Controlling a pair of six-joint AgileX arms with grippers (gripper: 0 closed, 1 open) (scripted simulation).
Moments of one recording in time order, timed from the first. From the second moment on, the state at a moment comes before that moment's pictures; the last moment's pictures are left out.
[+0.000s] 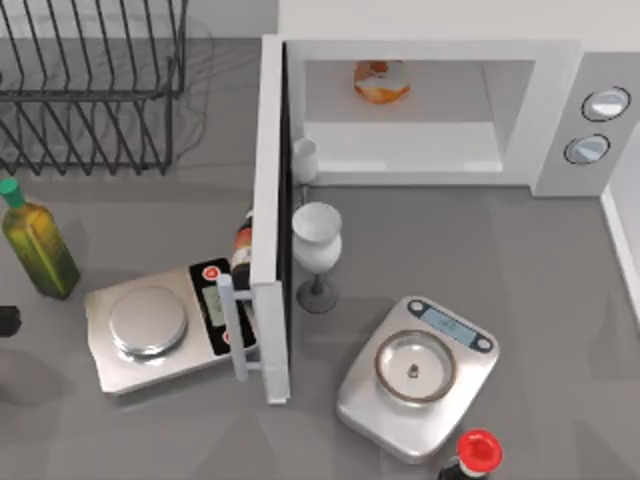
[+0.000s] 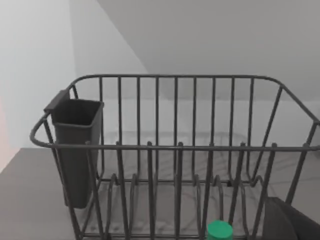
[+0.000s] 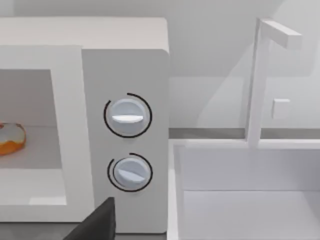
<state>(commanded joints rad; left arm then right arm) -0.02 0.24 0.14 0.10 -0.03 0.00 0.00 0.00 0.00 0.00 0.00 0.00</state>
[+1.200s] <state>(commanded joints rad) -0.45 0.83 0.58 -0.35 -0.28 -0.27 0.00 0.00 0.00 0.00 0.00 0.00</state>
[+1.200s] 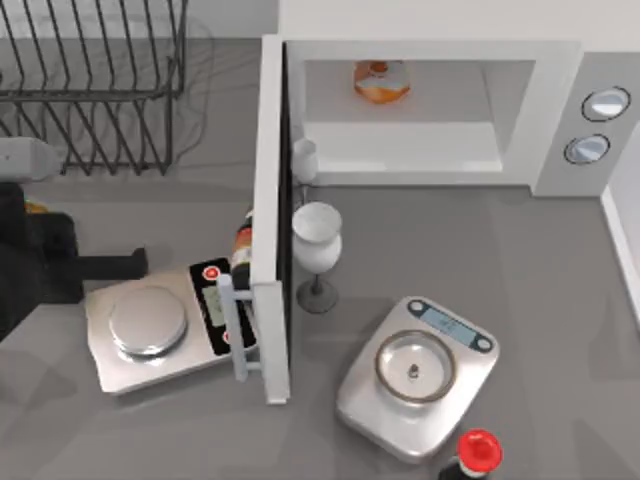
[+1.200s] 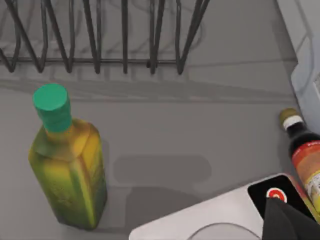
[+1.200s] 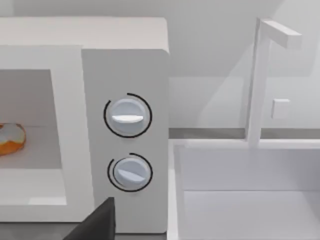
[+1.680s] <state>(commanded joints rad) -0.60 1.09 0.79 -0.57 -0.40 -0.43 0.00 0.00 0.00 0.00 0.00 0.00</state>
